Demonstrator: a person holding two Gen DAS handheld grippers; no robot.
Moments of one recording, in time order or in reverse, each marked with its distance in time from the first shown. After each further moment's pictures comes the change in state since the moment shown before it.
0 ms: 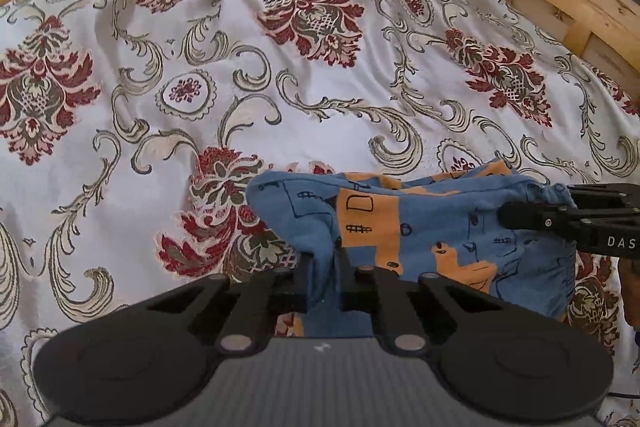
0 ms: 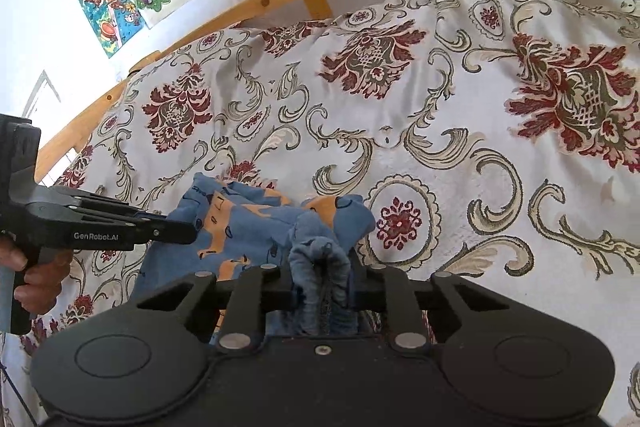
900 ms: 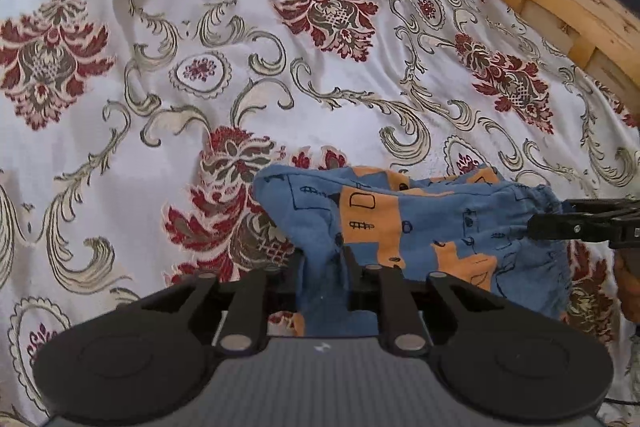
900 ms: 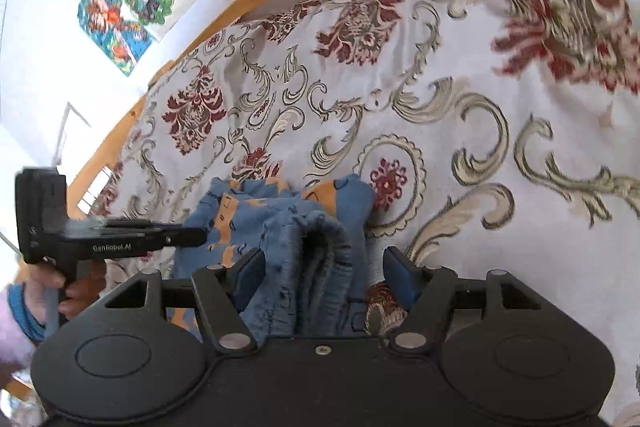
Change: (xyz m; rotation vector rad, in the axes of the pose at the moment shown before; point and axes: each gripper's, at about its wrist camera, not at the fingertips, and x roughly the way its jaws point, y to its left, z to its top) left arm 0.000 0.018 -0.017 -0.082 0.008 -0.038; right arm -0.001 -0.055 -0.006 0.180 0.083 0.185
